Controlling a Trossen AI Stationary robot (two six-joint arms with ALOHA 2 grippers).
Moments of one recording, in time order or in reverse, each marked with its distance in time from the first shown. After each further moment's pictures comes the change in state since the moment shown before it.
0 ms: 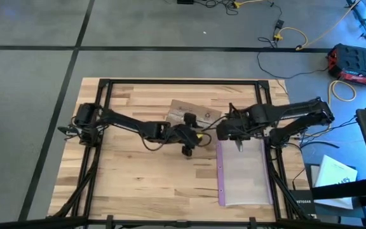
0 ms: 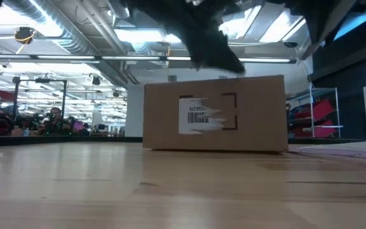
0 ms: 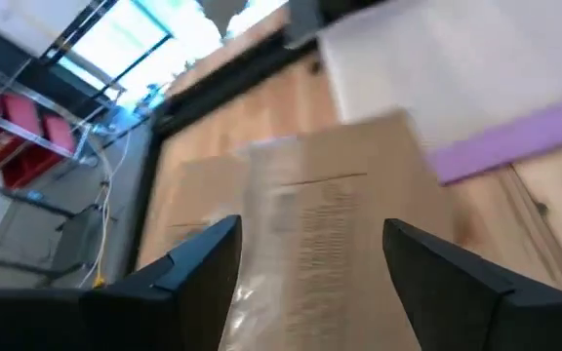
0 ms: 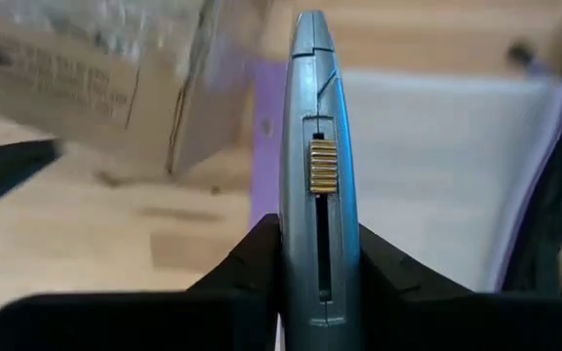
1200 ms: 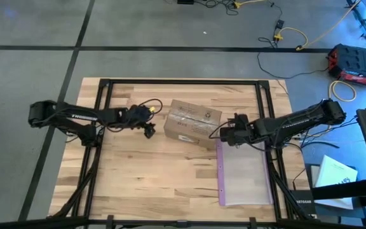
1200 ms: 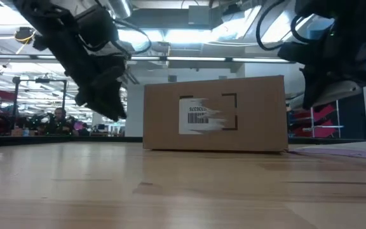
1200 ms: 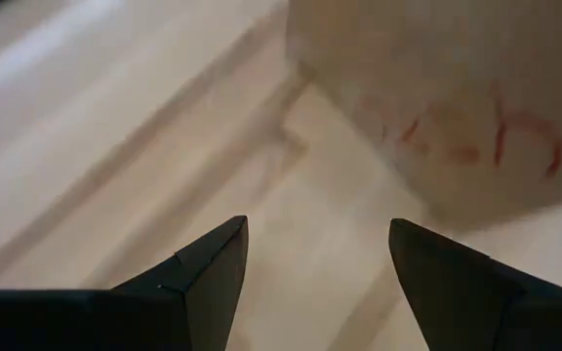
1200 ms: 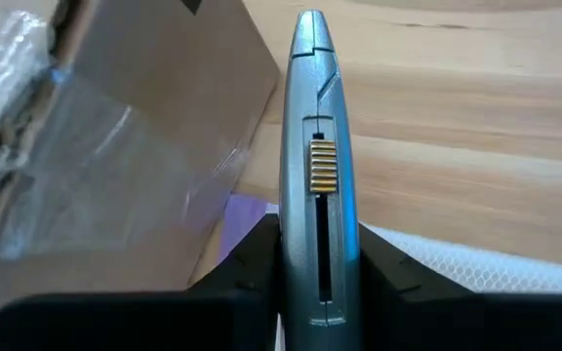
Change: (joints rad) left arm 0.263 -0.591 -0.761 -0.173 0.107 -0.900; right arm 0.012 -0.204 -0.662 0.613 0.322 -0.102
